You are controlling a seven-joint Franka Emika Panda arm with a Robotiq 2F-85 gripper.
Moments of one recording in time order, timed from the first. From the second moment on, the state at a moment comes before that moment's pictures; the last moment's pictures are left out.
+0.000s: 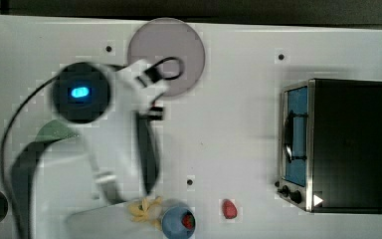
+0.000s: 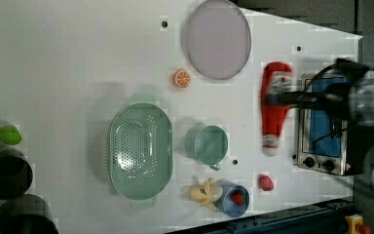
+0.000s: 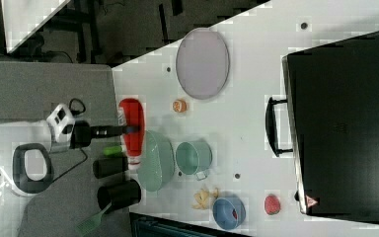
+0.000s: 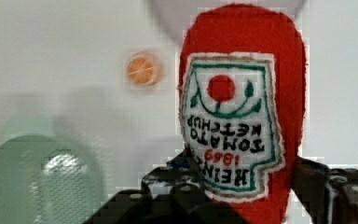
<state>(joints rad) -0.29 0.00 0.51 -2.01 0.01 0.45 -0.49</state>
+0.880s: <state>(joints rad) -0.37 0.01 0.22 -2.22 0.00 0.60 -0.67</state>
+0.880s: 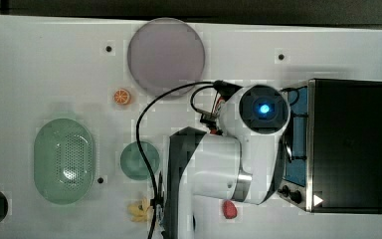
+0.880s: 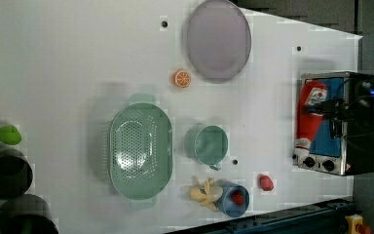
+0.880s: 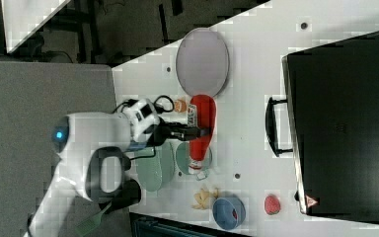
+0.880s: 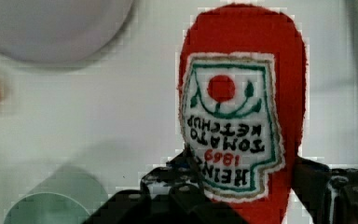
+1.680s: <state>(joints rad) -0.32 0.28 0.25 -2.31 0.02 0.83 -0.68</state>
